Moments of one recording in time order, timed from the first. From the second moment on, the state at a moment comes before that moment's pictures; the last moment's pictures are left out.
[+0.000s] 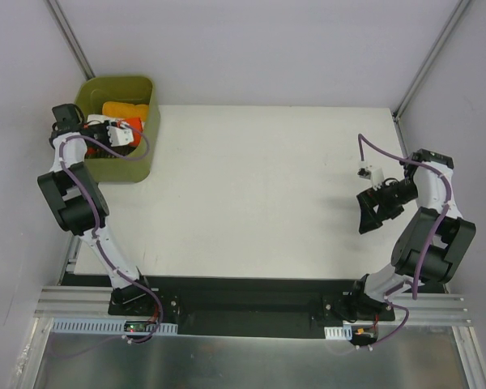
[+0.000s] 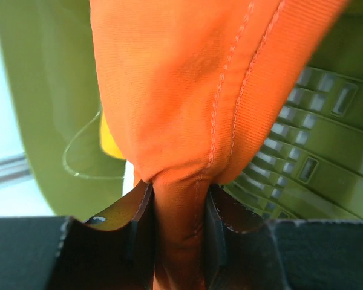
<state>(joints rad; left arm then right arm) 0.45 1.99 1.66 -0.51 0.73 1.71 -0.35 1.56 1.26 -1.43 -0.45 -1.01</state>
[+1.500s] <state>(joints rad) 0.47 2.23 1.75 -0.52 0.72 1.96 -0.35 1.58 1.24 -1.43 -0.32 -0.97</state>
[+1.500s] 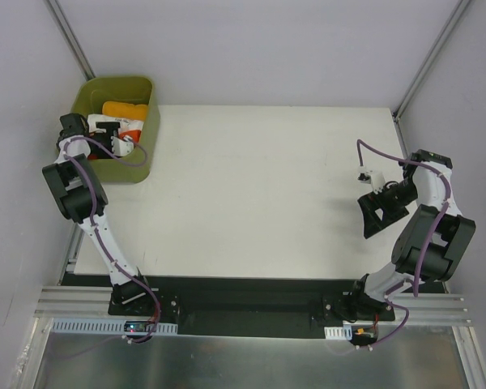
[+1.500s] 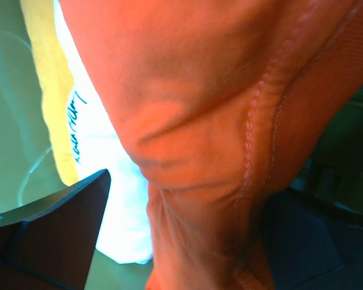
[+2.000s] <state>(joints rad) 0.48 1.98 1.50 -0.50 0.73 1.92 -0.35 1.64 1.36 -1.43 -0.36 -0.98</state>
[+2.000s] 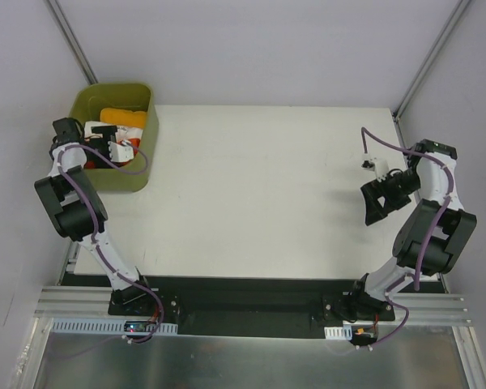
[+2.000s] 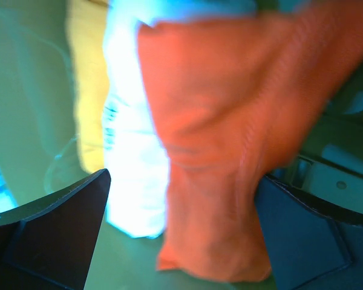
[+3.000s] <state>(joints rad) -0.02 1.51 1.70 -0.58 0.47 0.31 -0.35 1.08 1.47 -1.28 -0.55 -0.48</state>
